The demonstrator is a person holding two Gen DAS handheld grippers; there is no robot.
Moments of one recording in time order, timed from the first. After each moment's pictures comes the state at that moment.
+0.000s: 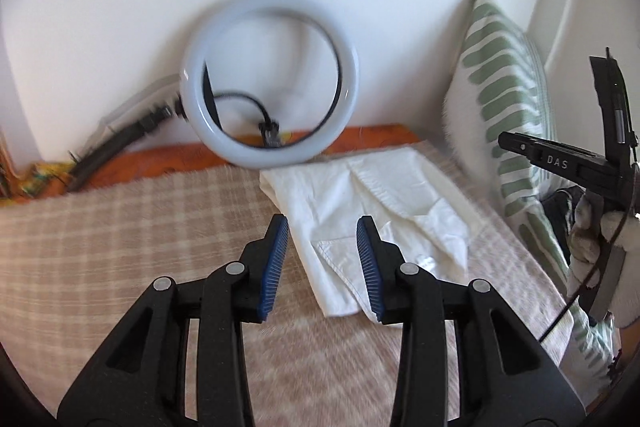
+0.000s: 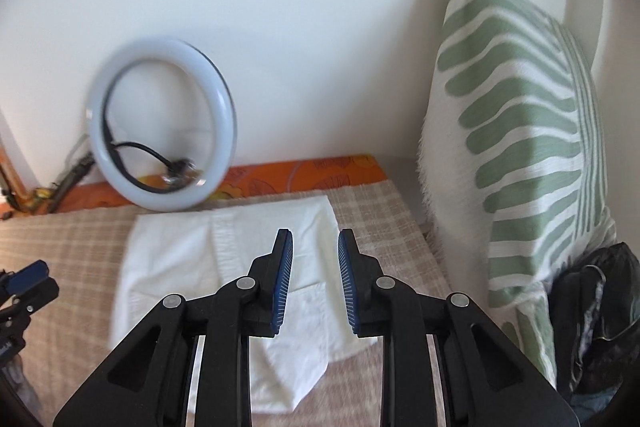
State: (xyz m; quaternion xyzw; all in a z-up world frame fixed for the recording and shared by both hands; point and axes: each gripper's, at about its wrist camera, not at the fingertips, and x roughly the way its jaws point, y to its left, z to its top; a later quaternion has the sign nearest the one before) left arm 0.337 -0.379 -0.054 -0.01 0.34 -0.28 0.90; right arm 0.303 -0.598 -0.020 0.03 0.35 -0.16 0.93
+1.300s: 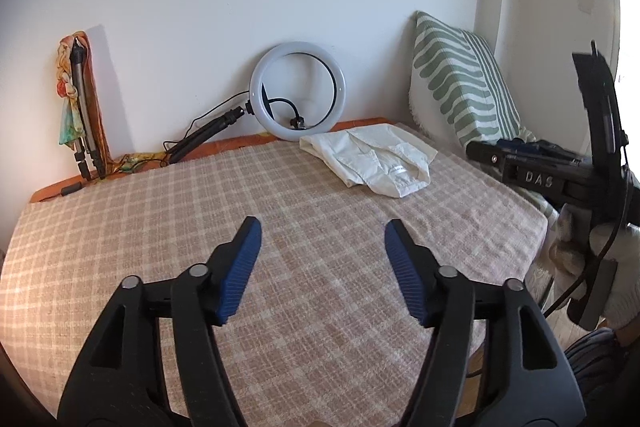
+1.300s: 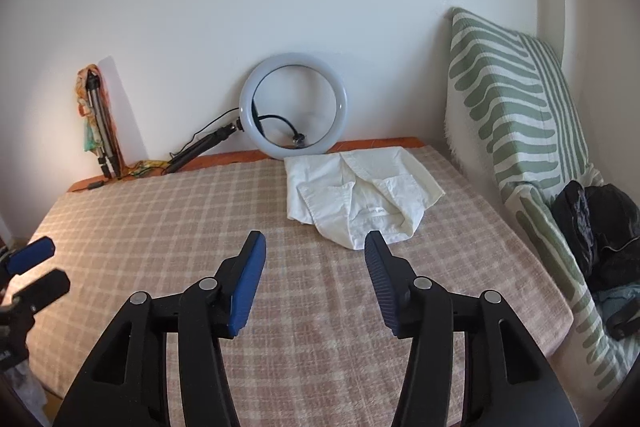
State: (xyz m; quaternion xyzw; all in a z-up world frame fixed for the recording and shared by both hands) left arm 0.107 -0.209 -0.030 0.03 0.27 -0.29 0.92; right arm 0.090 -0.390 -0.020 0.04 0.27 -0.13 0.95
